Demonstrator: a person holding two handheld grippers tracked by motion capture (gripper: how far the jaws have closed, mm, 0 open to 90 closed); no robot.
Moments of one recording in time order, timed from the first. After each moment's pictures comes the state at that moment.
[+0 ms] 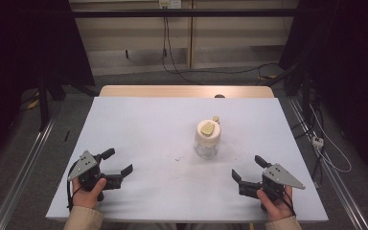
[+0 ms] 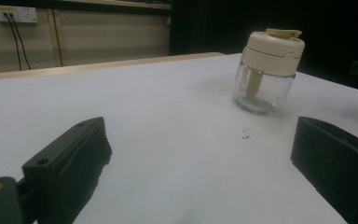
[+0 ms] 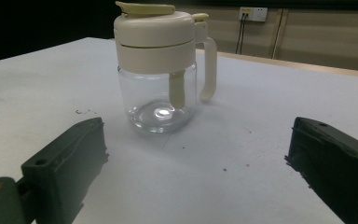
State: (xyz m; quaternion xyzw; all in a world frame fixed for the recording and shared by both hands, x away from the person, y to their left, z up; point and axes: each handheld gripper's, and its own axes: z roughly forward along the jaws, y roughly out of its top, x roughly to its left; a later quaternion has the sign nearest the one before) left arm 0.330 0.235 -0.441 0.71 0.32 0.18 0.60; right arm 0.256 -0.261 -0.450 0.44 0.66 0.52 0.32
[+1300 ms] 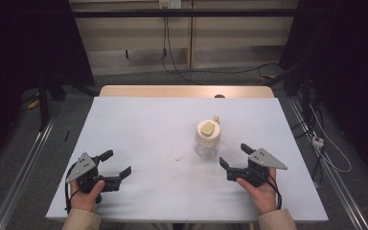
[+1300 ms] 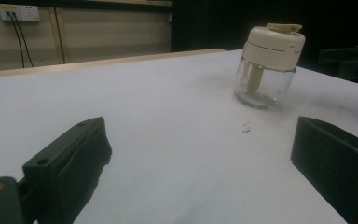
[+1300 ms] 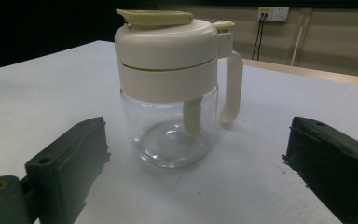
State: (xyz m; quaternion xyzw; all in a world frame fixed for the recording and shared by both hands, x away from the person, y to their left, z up) left arm 0.325 0.239 -0.442 0.71 0.32 0.19 0.59; right arm 0.304 -0.239 -0.449 0.42 0.67 0.53 0.30
